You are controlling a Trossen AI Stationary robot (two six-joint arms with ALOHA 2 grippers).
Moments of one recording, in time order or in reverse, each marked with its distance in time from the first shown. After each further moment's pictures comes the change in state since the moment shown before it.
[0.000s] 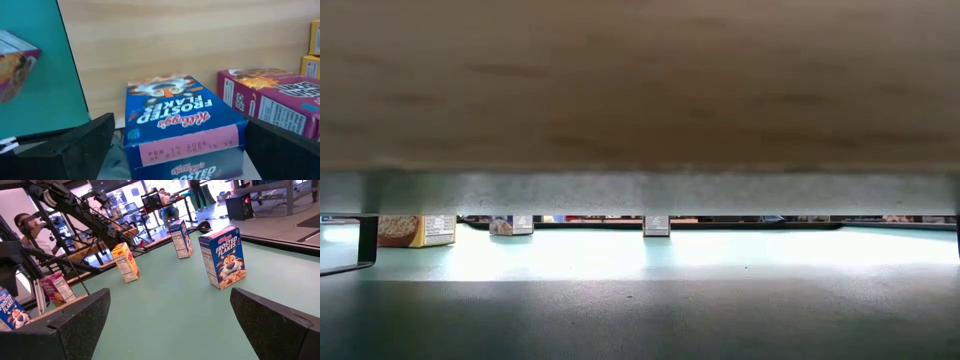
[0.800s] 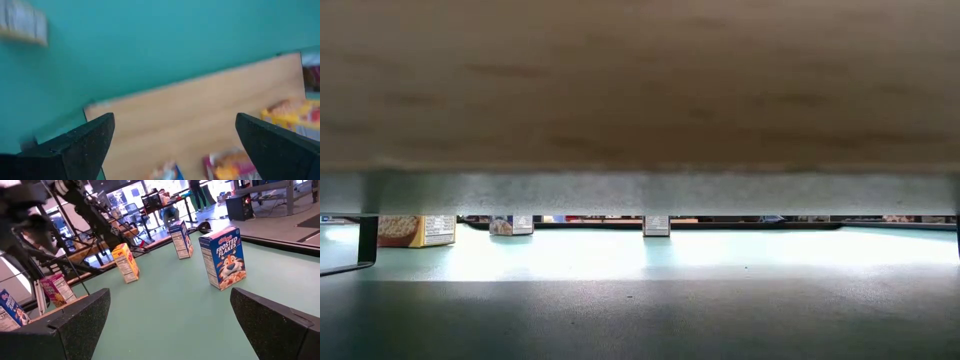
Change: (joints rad) left arm 0.213 -0.154 -0.024 -0.184 -0.185 0.342; right arm 0.000 0.000 0.000 0.003 0.000 0.000
